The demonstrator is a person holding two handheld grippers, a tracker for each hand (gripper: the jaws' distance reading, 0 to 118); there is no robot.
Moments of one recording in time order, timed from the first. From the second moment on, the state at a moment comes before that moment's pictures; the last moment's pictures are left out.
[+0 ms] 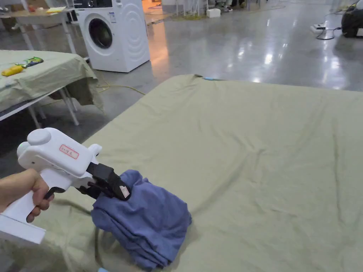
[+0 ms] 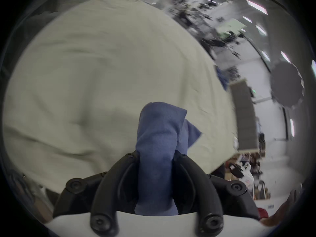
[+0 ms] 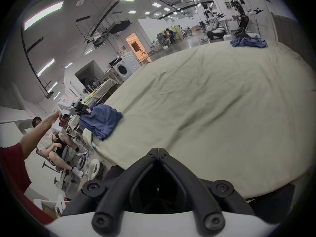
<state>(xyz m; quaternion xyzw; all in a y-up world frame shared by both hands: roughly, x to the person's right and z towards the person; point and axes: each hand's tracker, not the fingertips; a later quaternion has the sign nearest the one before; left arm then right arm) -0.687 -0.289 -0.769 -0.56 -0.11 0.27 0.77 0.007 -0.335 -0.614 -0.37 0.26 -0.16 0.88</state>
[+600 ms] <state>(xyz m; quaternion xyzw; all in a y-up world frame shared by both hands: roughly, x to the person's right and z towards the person) -0.635 -0.115 -0.677 -0.22 0.16 -0.01 0.96 0.026 -0.273 -0.618 -0.28 0.25 -0.14 0.92</state>
